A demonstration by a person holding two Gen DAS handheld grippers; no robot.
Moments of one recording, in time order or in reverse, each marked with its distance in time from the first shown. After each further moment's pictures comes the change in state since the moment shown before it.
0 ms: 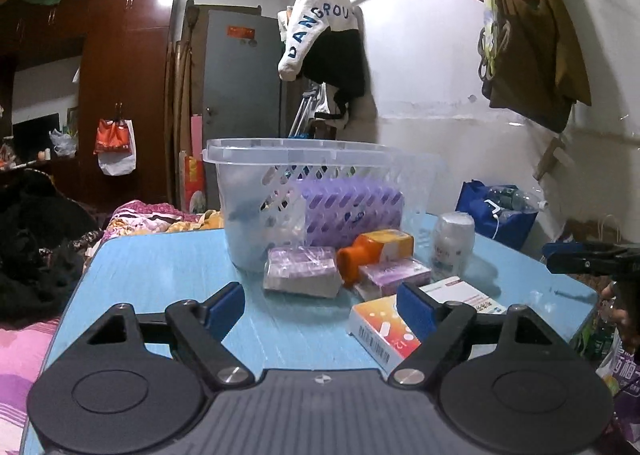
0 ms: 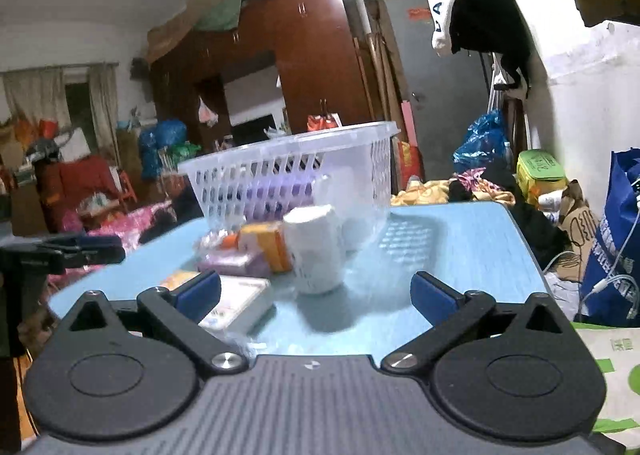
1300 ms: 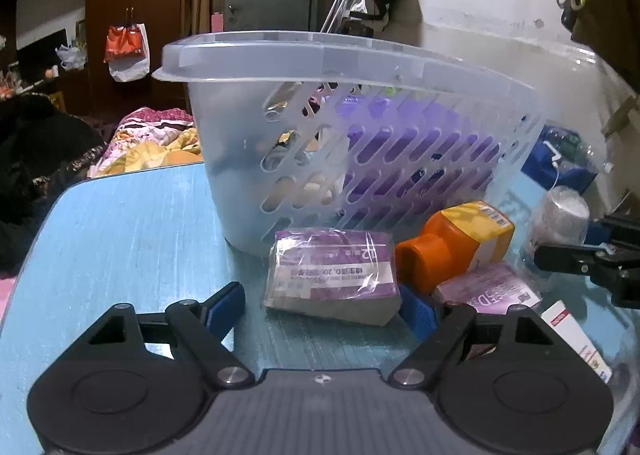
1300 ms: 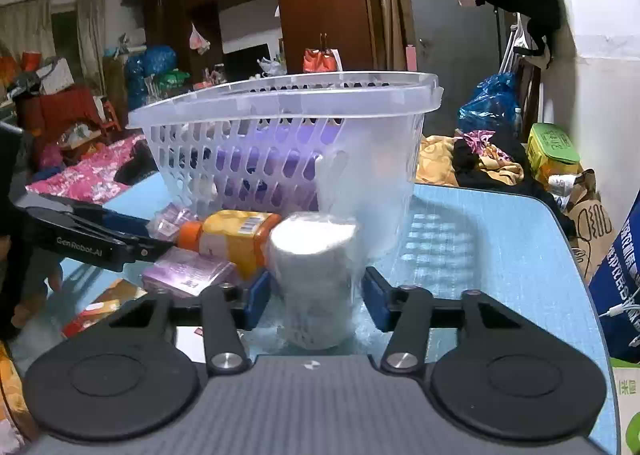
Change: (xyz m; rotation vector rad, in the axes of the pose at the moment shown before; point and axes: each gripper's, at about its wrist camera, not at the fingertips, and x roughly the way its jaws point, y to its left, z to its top) left arm 0.124 0.010 0.031 -0.060 0.335 0.089; right arm 0.095 0.010 0.022 -0.095 0.219 -0.050
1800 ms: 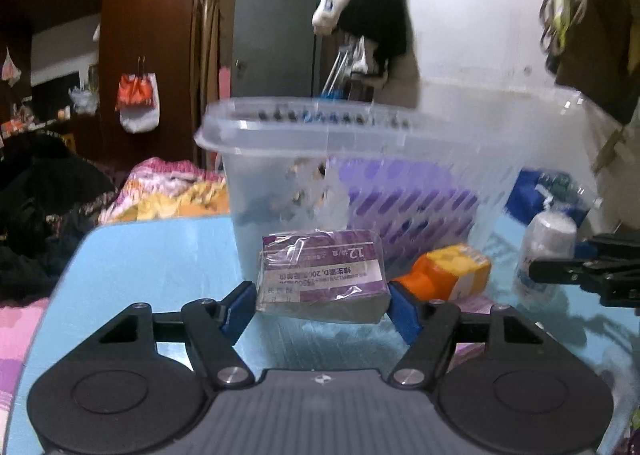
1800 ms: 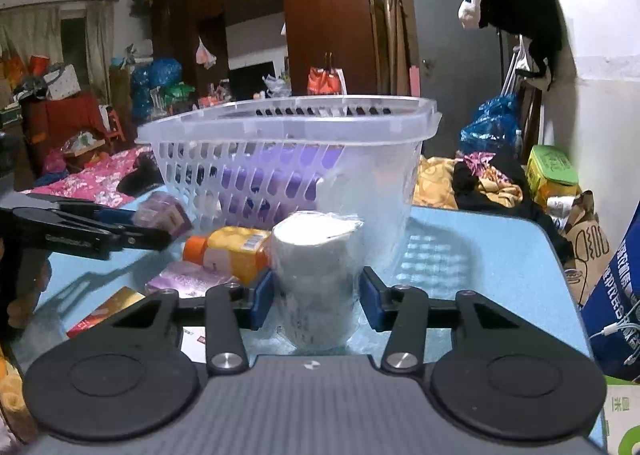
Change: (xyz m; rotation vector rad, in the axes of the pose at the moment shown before) left arm -0.047 0.002 -0.013 -0.005 -0.214 -0.003; right arm -0.017 0.000 0.001 -0.022 -0.071 0.007
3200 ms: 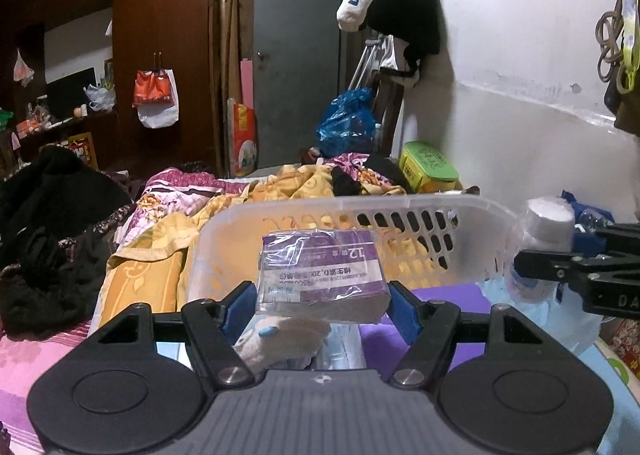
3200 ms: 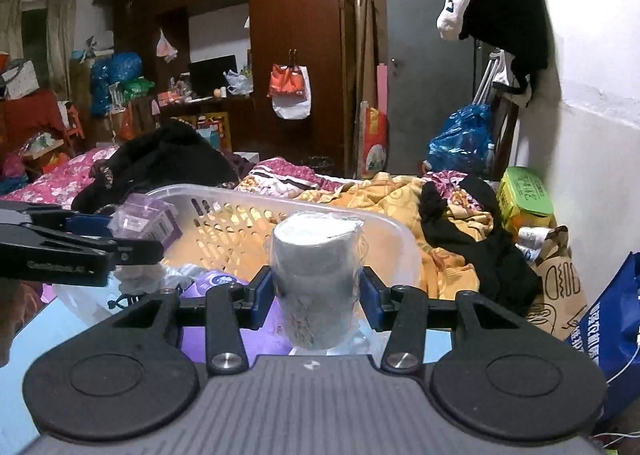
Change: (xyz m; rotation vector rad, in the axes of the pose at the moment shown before) left arm 0.079 -0.008 0.135 -0.013 0.089 0.098; right arm 0.076 -0.006 0.129 0.003 0.057 -0.125
